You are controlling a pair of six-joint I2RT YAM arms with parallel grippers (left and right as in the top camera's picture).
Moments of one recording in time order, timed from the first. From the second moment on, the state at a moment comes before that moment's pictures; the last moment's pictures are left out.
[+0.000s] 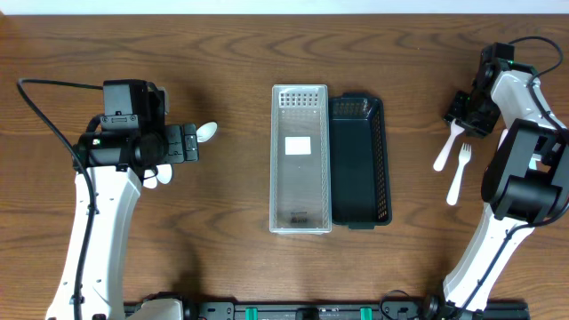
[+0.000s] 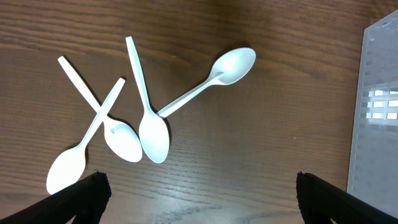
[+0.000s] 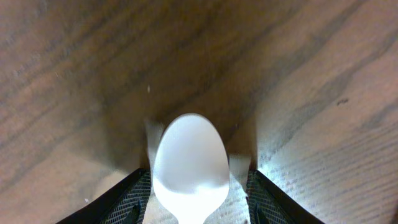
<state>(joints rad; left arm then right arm) 0.04 1.35 1.17 -0.93 0.02 -0.04 -0.25 2.26 1.72 -0.93 0.03 0.30</state>
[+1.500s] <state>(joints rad) 0.04 1.35 1.17 -0.93 0.02 -0.04 0.01 1.83 1.72 -1.10 0.05 0.20</state>
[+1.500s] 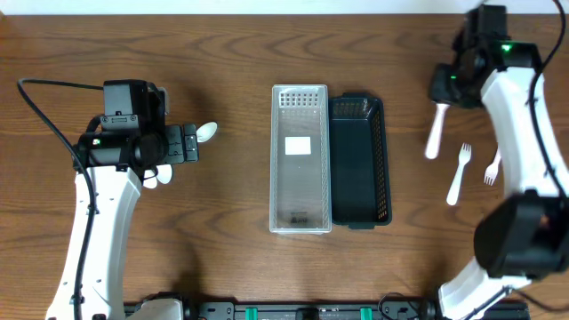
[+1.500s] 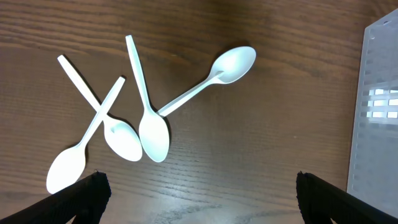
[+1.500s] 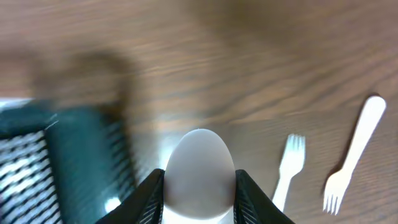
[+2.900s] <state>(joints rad) 0.04 1.35 1.17 -0.94 0.02 -0.04 0.36 2.06 1.83 -1.18 0.02 0.24</state>
